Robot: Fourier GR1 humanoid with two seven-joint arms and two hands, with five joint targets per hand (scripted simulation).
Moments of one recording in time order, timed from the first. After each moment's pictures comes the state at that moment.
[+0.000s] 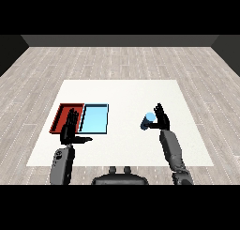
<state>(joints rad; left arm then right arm) -0.01 0.07 0.09 -1.61 0.13 -0.14 -0.28 -0.42 -0.14 -0.20 -0.87 -0.18 0.17 -0.38</state>
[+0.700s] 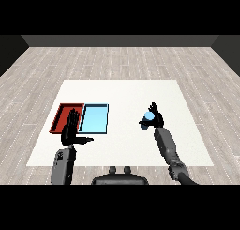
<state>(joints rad) 0.00 0.05 0.08 -1.63 0.12 -0.12 -0.28 -0.55 -0.10 -0.21 -0.67 -0.20 0.14 -0.42</state>
